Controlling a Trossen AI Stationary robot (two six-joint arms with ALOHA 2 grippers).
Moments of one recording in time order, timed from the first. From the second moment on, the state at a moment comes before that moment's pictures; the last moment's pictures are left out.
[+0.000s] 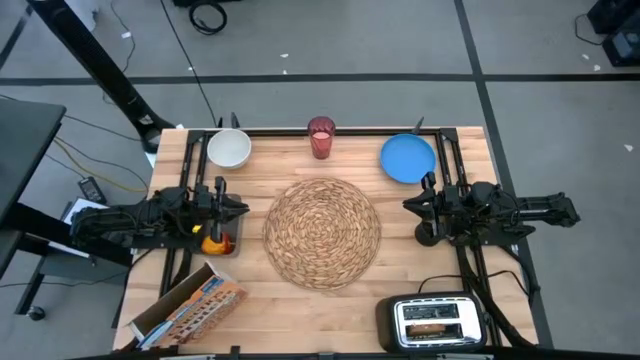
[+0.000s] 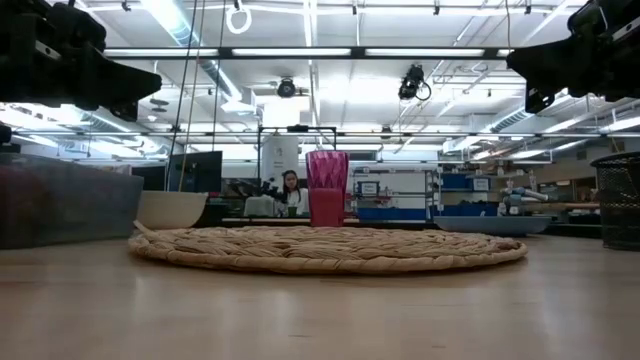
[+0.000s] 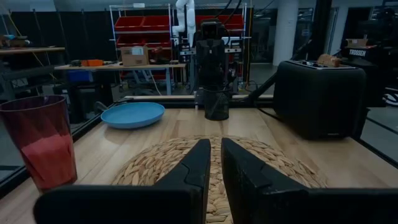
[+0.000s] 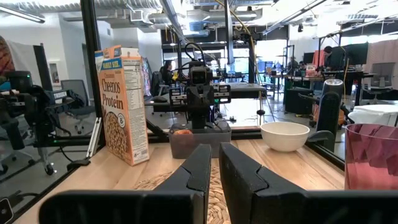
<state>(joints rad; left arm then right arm) 0.07 0.01 0.01 0.05 0.01 0.01 0.01 0.01 0.01 0.17 0.01 0.02</state>
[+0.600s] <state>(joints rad) 0.07 0.01 0.01 0.05 0.01 0.01 0.01 0.01 0.01 0.27 0.01 0.04</state>
